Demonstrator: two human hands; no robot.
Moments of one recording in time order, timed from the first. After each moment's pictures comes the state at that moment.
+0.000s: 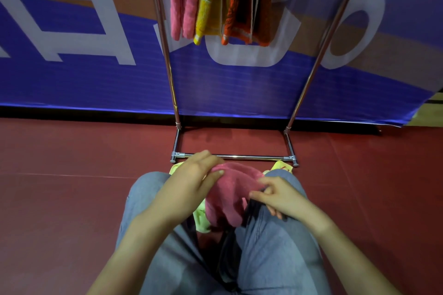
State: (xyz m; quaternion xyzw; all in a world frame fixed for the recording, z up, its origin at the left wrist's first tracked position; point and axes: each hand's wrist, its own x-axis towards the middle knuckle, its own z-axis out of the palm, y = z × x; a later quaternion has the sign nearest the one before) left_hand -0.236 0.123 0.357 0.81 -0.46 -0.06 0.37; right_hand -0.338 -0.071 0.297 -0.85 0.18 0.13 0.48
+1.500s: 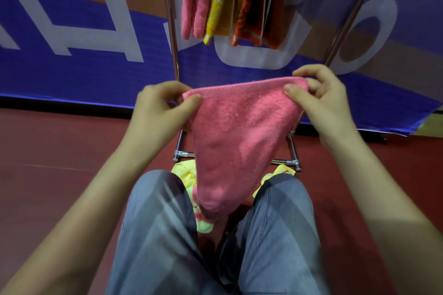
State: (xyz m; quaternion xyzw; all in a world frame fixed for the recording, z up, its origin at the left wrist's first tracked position) left_hand -0.188 0.130 0.442 0.81 -0.26 0.03 0.53; right_hand -0.284 -0.085 0.449 -0.77 0.11 -0.29 0.56
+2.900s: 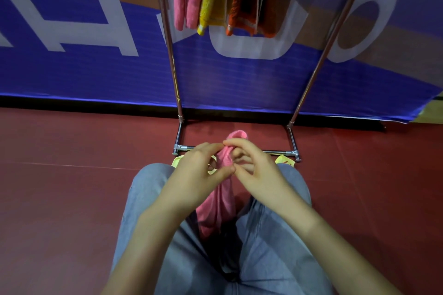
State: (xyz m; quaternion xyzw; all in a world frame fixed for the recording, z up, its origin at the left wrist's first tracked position) left_hand -0.251 0.113 0.370 0.84 -0.34 -0.09 0.42; right_hand -0.314 -0.009 0.359 -0.80 0.06 -0.10 0.59
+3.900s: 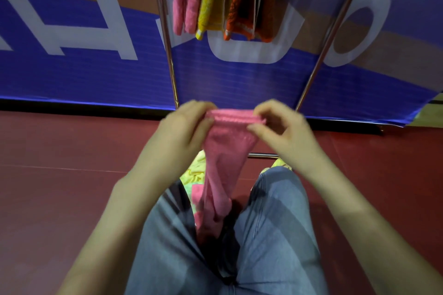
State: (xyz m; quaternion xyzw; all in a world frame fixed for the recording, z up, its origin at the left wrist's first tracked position) left_hand -0.226 0.118 0.425 0.82 -0.42 0.05 0.39; right_hand -0.304 -0.057 0.411 -0.85 -0.01 -0.21 0.48
